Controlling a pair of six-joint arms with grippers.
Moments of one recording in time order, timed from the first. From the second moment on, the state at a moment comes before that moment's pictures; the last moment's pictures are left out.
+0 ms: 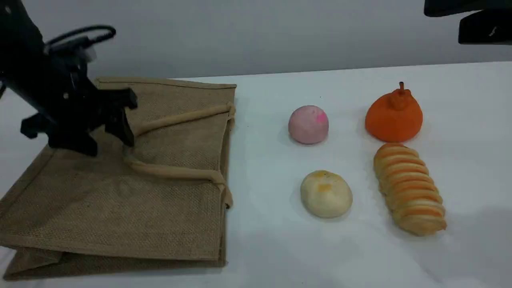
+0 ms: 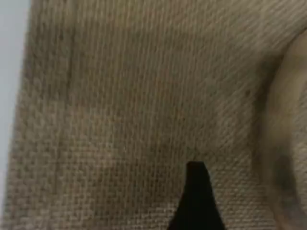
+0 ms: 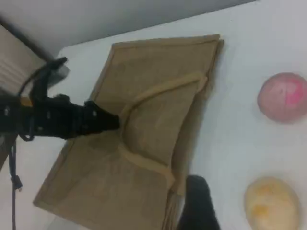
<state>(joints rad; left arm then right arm) -0.13 2.04 -1.08 -0.24 0.28 -0.09 0.02 1.26 -0.53 1.64 0.63 -1.33</state>
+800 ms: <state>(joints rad) -0.15 2.12 -1.08 -0.27 0.22 -0.09 0.02 1.26 -0.53 1.65 0.63 -1.34</state>
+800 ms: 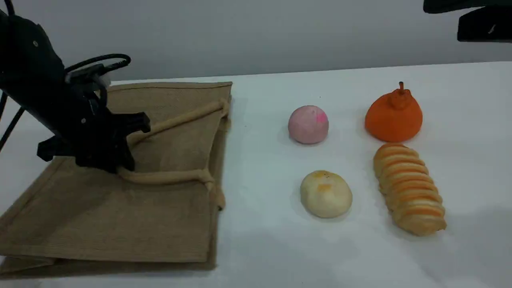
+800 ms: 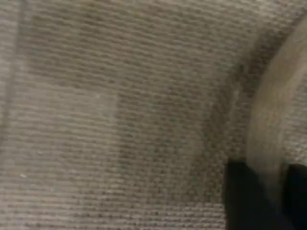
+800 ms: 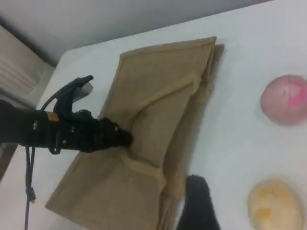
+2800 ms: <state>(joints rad) -0.15 1.29 -1.29 -0.39 1.00 0.30 0.02 1.92 -0.94 1.75 0.39 -1.54</state>
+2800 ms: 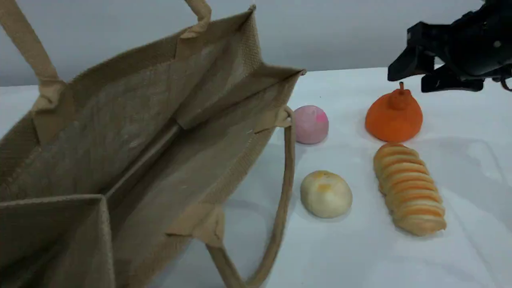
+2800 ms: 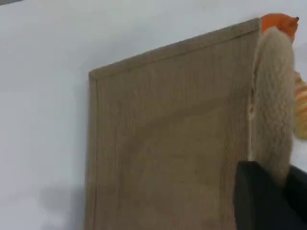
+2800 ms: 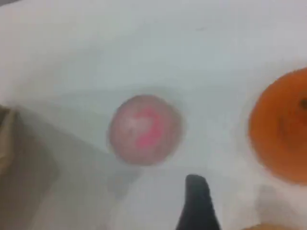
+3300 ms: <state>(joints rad) -0.15 1.29 -1.29 -0.40 1.00 0.30 0.02 2.13 -1.13 1.75 0.33 -1.57</state>
